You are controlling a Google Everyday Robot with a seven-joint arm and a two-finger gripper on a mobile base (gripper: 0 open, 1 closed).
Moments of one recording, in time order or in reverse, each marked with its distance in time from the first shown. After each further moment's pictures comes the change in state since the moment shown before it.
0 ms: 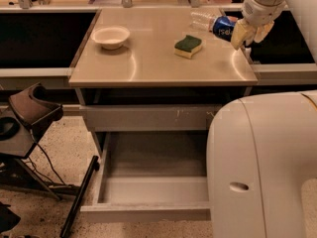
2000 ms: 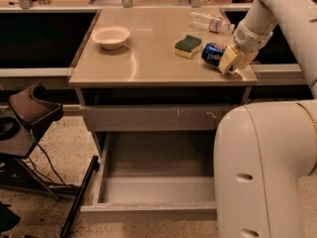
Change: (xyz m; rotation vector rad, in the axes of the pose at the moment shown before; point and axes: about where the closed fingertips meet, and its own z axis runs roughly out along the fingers) arm 0.027 0.037 0.076 -0.251 0.077 -0.023
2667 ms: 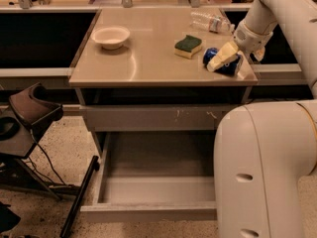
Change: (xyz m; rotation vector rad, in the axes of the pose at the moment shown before) arm 0.000 0.000 0.000 0.000 0.000 0.000
